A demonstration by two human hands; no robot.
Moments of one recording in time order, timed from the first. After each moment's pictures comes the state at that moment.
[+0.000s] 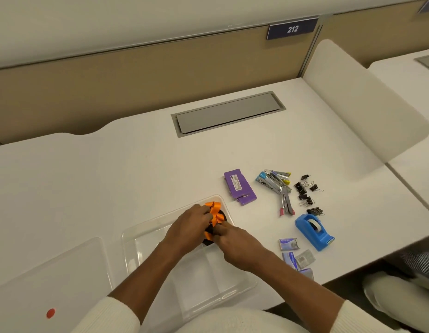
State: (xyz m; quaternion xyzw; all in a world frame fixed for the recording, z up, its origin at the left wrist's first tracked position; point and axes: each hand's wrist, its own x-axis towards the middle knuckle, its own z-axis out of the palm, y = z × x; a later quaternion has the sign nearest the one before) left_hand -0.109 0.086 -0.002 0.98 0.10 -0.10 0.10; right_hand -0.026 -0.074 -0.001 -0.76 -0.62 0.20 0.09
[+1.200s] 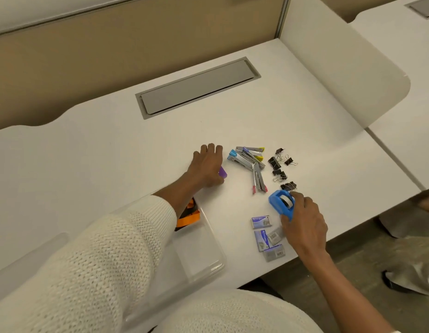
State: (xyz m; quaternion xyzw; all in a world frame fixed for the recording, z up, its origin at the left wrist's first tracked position) left_hand 0.071 0.053 -0.017 0.97 0.15 -0.14 0.11; right_hand 0.072 -0.241 -0.020 -0.98 -0.11 0.11 0.12
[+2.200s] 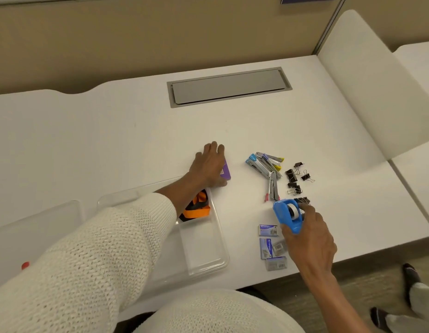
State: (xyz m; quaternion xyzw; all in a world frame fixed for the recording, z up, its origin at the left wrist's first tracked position) left_hand 0.033 0.077 -0.018 0.95 0.23 -0.13 0.16; right_hand 0.058 -0.230 0.007 -0.97 -0.15 0.08 0.17
